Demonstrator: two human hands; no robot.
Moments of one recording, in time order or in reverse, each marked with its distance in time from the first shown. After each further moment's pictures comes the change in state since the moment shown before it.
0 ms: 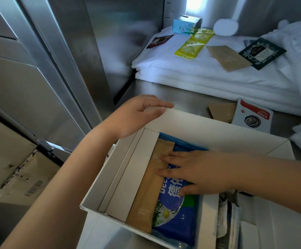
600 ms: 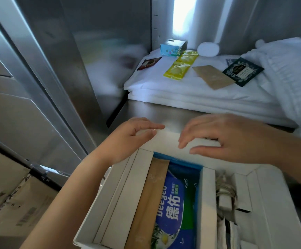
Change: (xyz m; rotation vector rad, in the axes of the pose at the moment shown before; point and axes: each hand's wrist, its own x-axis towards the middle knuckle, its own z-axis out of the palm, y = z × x) left_hand 0.000 0.002 -0.001 0.033 -0.011 0.016; right_hand -0.080 0.034 -0.064 0.221 0.780 0.000
